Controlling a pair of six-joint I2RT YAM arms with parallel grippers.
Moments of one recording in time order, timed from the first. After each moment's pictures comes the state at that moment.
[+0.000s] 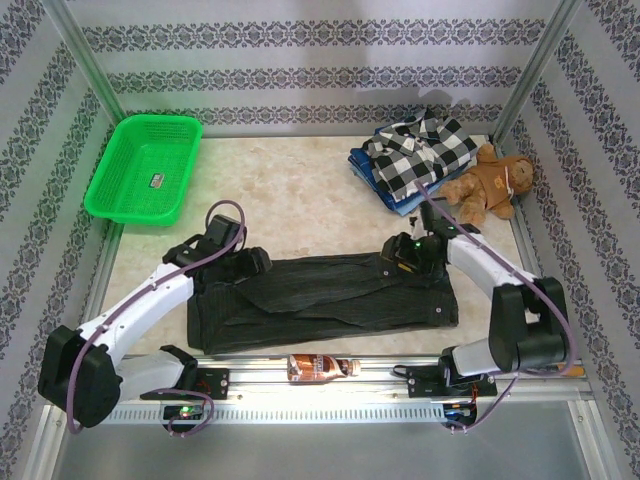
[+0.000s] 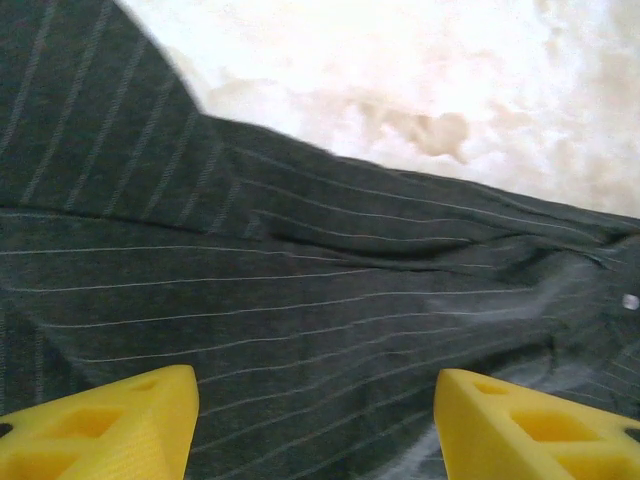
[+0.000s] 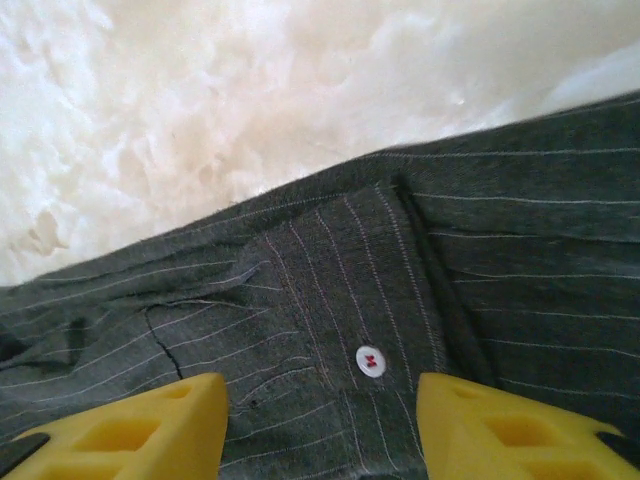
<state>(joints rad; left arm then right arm) -0.42 1.16 0.78 -0.67 0.13 -0.84 0.15 1.44 0.82 -0.58 -0.40 0.55</state>
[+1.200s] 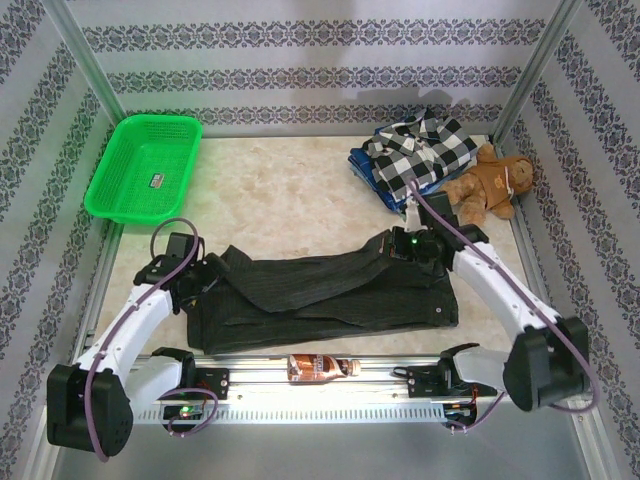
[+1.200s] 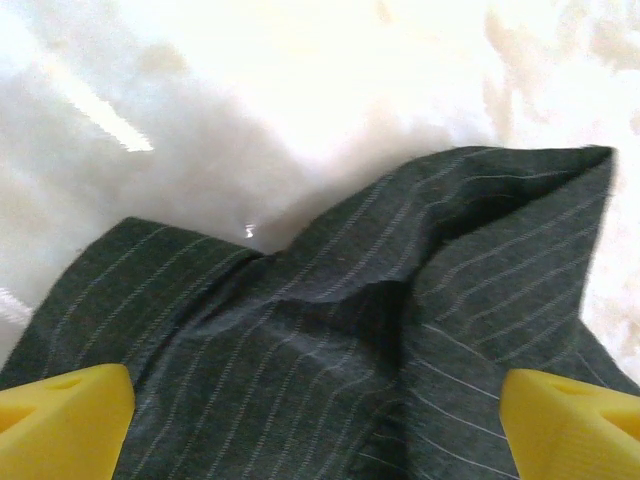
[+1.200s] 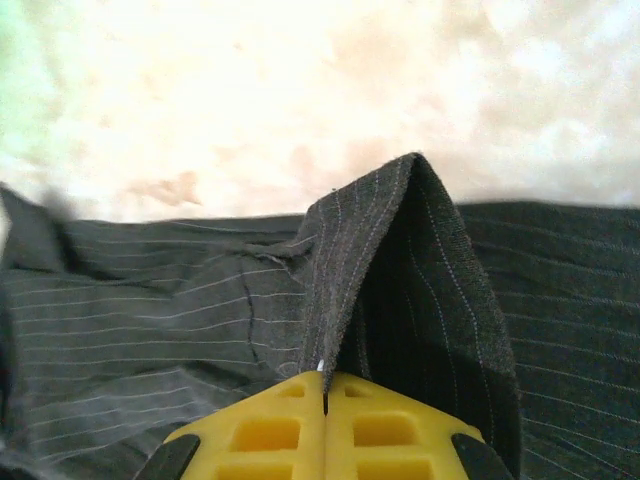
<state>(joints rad) -0.09 1.00 0.58 -0.71 -0.01 -0.94 0.26 1.20 0.90 -0.66 -0.39 0.43</state>
